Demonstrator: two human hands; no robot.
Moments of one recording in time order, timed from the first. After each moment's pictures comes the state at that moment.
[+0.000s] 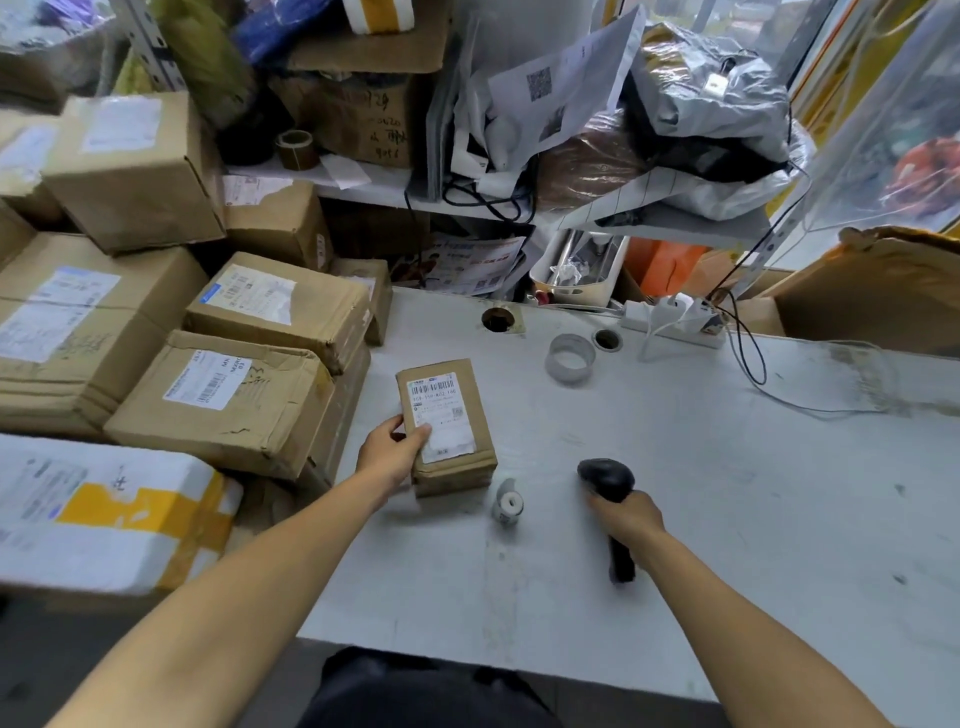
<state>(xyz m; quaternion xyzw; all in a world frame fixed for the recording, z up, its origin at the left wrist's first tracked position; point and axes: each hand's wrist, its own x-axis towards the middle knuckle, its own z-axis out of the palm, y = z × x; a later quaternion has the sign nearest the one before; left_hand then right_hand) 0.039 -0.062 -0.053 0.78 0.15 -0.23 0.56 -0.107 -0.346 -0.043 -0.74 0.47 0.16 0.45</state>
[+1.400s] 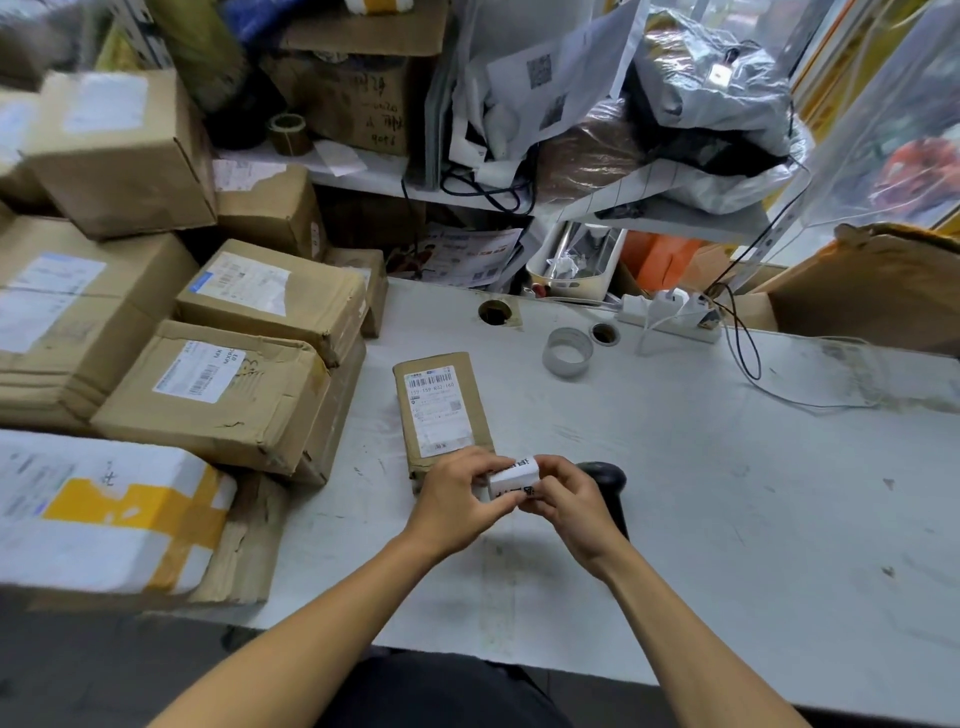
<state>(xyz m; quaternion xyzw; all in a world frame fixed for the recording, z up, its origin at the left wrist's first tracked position) -0.043 -0.105 -0.032 0.83 -0.25 -0.06 0.49 -0.105 -0.275 -0.021 -0.61 0.24 0.07 0.76</state>
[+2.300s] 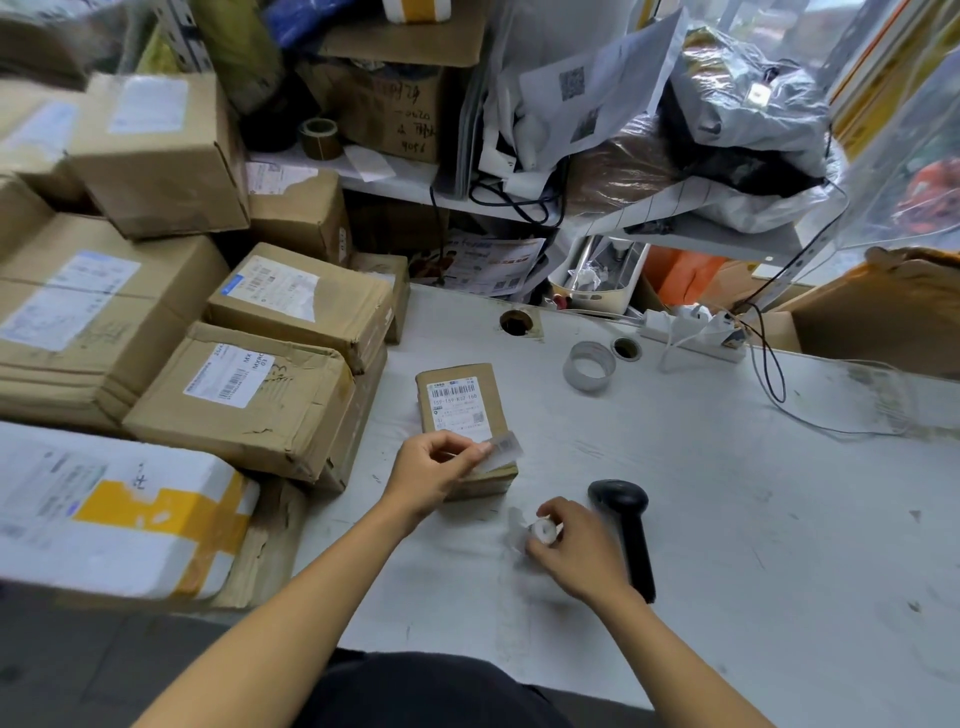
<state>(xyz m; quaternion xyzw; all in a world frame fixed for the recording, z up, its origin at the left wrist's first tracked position) 0.003 -0.066 -0.017 0.72 0.02 -0.22 0.66 -0.114 -0.266 -0.050 -0.92 0.18 0.13 0.31</state>
